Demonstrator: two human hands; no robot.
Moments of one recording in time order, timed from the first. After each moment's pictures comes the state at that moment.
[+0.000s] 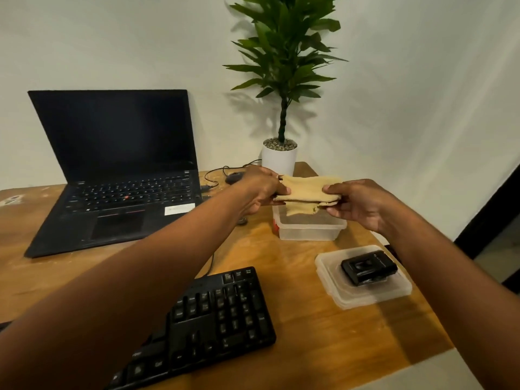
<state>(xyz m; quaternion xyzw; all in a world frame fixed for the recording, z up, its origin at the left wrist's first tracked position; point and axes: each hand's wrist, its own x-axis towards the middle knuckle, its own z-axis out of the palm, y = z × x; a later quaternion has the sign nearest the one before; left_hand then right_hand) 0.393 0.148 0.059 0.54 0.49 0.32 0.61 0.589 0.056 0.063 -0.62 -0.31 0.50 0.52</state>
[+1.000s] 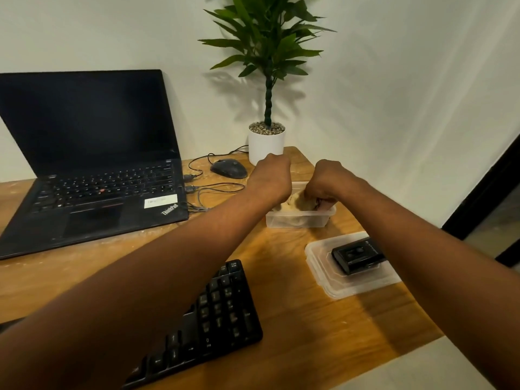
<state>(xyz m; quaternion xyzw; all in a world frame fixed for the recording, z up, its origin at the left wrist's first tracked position) 0.449 0.145 0.042 0.85 0.51 0.12 0.09 0.569 0.103 0.057 -0.85 -0.49 0.18 0.12</state>
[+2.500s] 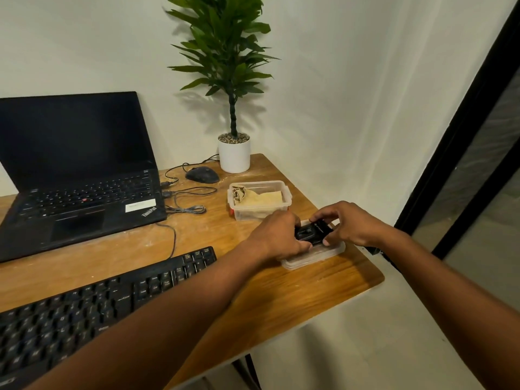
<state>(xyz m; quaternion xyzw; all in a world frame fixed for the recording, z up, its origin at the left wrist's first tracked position) 0.468 0.015 -0.008 0.91 0.35 0.12 0.21 0.670 -0.058 0.012 -0.73 -0.62 0.24 0.19</state>
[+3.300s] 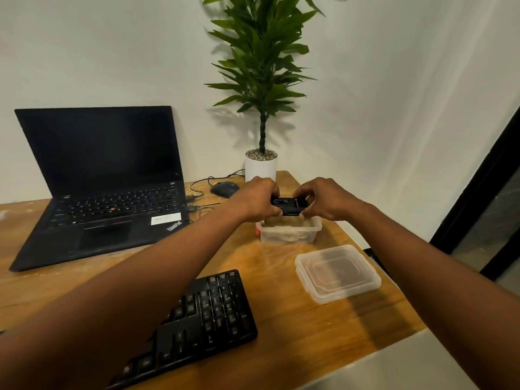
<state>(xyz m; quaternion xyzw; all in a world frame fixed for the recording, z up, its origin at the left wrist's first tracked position) 0.408 0.143 0.052 0.90 0.39 0.15 0.10 0.606 0.075 0.062 -0.70 -0.69 0.13 0.16</state>
